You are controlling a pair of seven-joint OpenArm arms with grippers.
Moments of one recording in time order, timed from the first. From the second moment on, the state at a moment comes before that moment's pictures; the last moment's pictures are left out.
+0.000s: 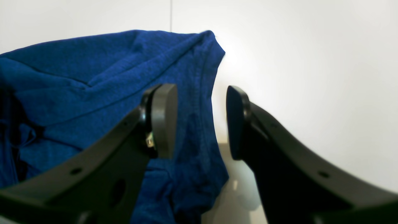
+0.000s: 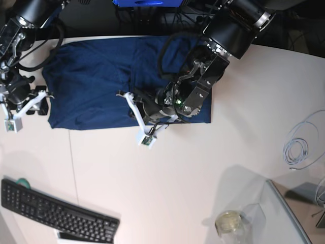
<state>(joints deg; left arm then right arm) -8.9 -5.7 34.8 75.9 -28.6 0.2 42.0 -3.6 -1.4 40.8 91.0 8.1 40.1 -51.8</state>
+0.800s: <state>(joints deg) 0.9 -14.4 34.7 89.3 -28.3 0.2 49.4 -3.9 -1.4 40.9 90.6 8.3 40.1 -51.6</state>
